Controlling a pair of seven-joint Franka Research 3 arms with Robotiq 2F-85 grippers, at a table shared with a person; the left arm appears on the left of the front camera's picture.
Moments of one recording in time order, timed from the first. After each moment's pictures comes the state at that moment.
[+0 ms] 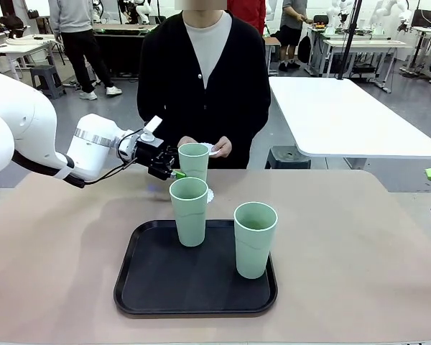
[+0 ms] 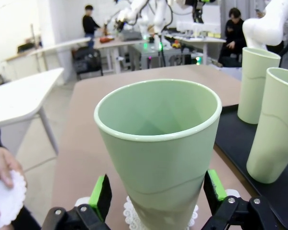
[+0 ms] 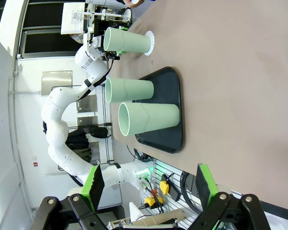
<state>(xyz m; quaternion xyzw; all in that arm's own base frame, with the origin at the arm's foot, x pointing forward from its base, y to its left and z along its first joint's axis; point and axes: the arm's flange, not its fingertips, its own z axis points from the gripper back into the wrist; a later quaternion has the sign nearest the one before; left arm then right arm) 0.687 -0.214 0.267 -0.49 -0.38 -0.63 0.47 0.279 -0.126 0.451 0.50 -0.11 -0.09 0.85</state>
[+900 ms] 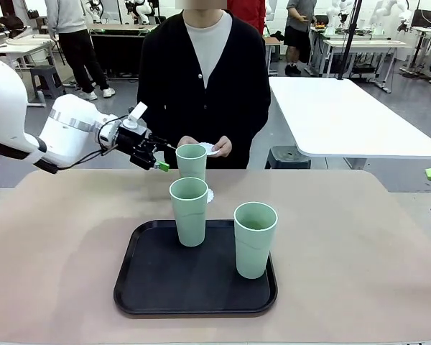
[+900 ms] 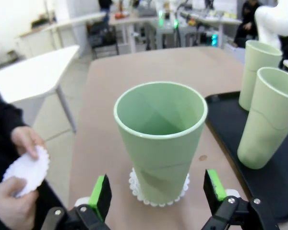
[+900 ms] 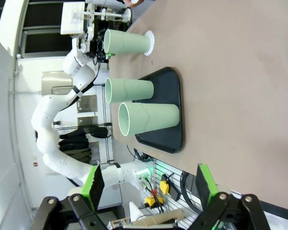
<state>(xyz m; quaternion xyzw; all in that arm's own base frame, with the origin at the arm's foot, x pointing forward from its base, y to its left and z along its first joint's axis) 0.670 -0.166 0.324 -0.41 -0.37 -0.64 0.53 0.279 -0.126 0.450 0.50 -0.11 -0.09 0.85</state>
